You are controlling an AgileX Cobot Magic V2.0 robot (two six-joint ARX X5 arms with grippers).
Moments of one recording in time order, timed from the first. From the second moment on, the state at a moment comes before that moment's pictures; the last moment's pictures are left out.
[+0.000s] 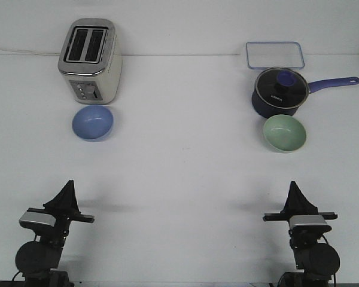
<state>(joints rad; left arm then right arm) -0.06 0.01 0.03 0.22 0.06 -0.07 -0.04 0.00 0.01 0.11 -0.07 0.02</state>
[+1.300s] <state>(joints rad) -0.06 0.01 0.03 0.22 0.06 -0.07 -0.04 0.19 0.38 -0.30 -0.05 0.02</state>
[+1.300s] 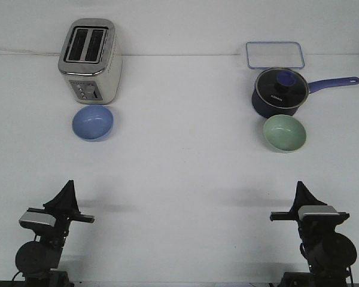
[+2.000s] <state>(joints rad) -0.06 0.01 0.03 0.22 0.06 -0.07 -0.04 0.80 0.96 -0.82 -0.02 0.02</state>
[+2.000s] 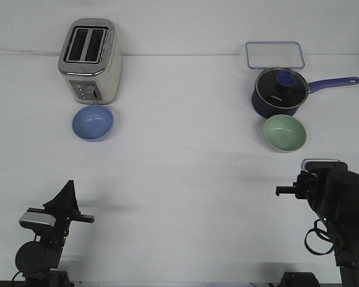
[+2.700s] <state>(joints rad) -0.06 0.01 0.03 0.22 0.06 -0.07 -0.04 0.83 0.96 -0.85 -0.02 0.02</state>
